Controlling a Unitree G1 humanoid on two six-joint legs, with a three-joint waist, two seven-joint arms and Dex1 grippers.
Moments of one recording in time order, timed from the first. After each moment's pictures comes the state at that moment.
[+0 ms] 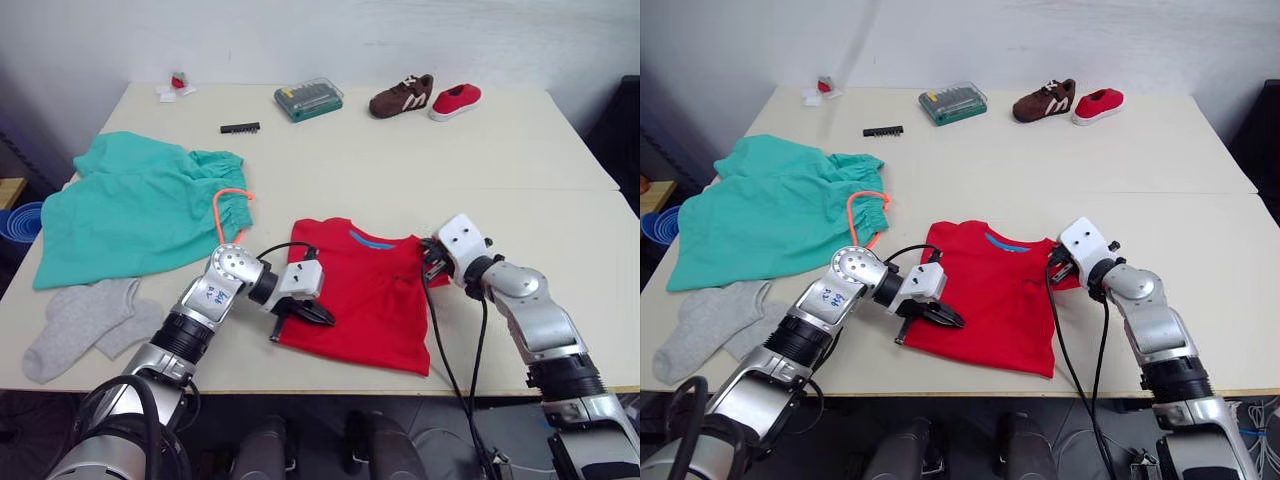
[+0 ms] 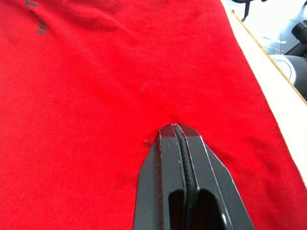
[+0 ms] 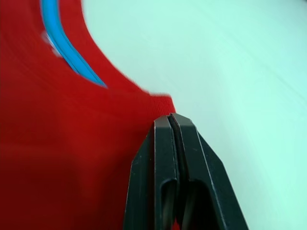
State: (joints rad) left arm -0.70 0.43 -0.37 0.33 -0.06 0.14 -1.35; right arm -0.35 -0.60 0.02 -0.12 0.19 0.41 0.56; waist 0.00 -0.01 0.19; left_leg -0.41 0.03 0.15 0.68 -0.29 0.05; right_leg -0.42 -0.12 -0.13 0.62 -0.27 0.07
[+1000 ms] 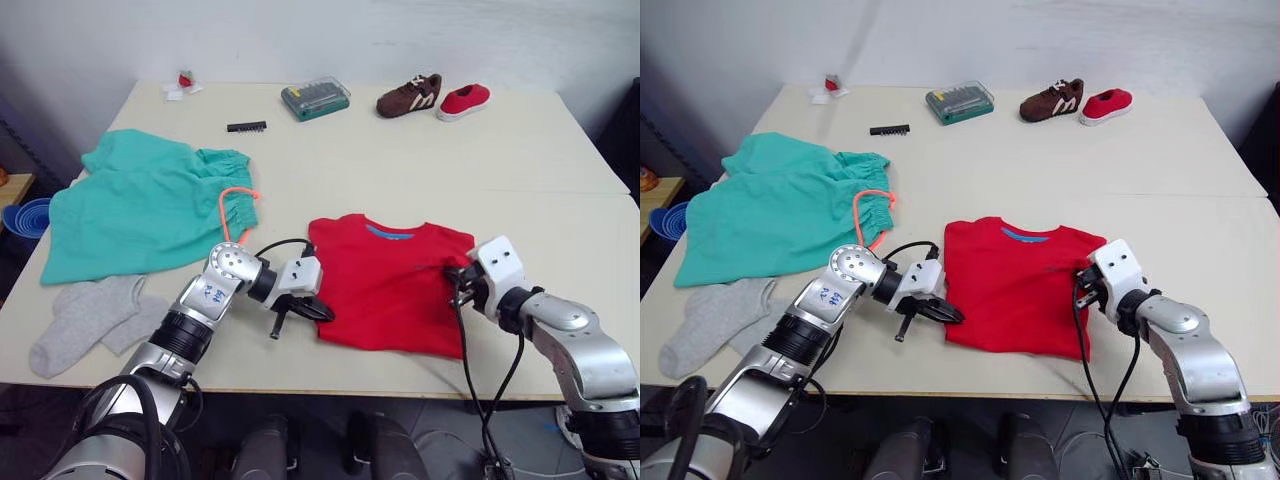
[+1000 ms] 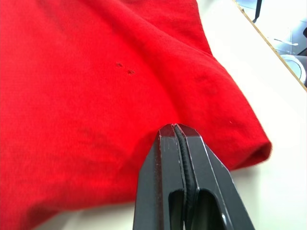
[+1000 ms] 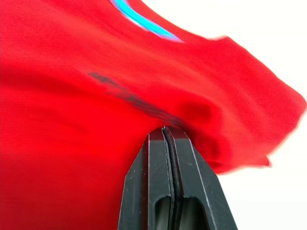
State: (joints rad) left arm -0.70 0.43 -0.36 0.34 -0.06 0.12 -1.33; right arm -0.15 -0.65 -0.10 -0.37 0.34 0.69 0.59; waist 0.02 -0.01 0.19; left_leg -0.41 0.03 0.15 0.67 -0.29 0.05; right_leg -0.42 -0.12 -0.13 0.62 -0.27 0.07
